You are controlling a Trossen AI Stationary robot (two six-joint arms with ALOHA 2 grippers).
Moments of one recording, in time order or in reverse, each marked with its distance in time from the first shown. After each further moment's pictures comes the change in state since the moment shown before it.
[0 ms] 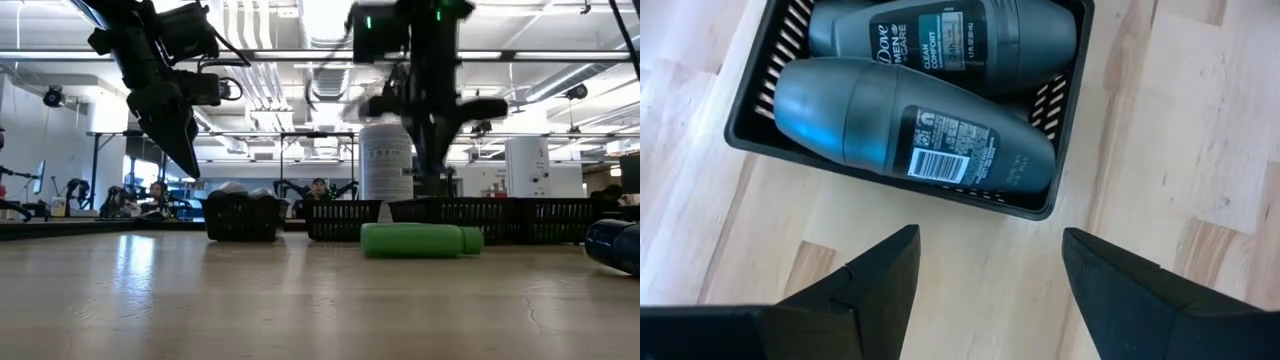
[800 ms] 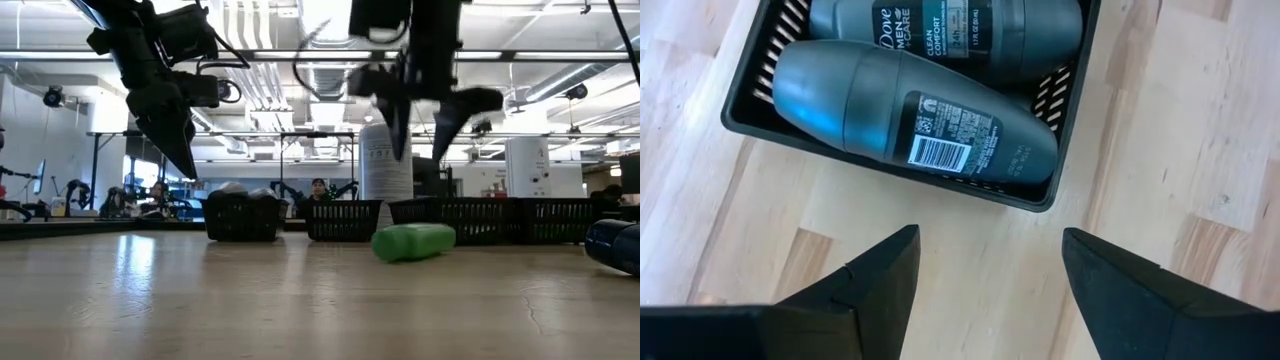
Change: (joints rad) left arm 0.000 0.000 0.000 -0.017 0.001 -0.027; right arm 0.068 -0.008 0.008 0.059 0.021 -0.005
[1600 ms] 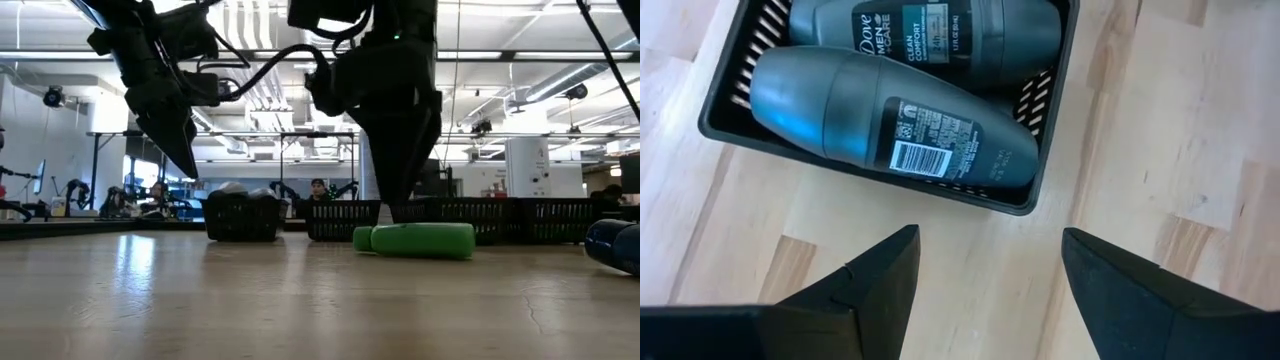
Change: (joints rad) left arm -0.001 0.000 0.000 0.008 0.036 0.002; right arm 0.243 0.314 0.254 0.007 -0.142 -0.661
